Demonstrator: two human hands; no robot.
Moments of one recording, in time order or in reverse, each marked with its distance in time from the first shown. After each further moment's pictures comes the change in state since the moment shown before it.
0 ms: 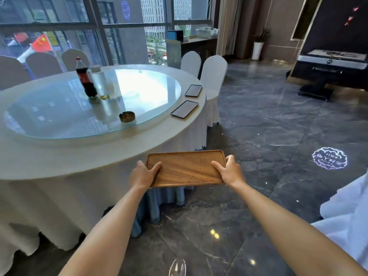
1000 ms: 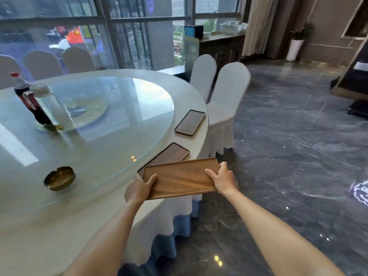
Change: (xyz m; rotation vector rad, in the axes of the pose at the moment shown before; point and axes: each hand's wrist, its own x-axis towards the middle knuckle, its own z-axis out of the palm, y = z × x) left_hand 0.445 0.259 0.202 0.131 0.058 -0.226; right_hand 0.592 -0.049 -0.030 -0.162 -0.139 -0.097
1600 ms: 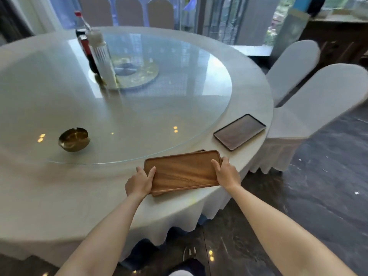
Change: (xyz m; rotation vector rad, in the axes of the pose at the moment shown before) left_hand 0.115 0.015 0.058 0.000 0.164 -0.411; right_hand 0.225 -0.061 0.073 -0.242 -0.350 -0.359
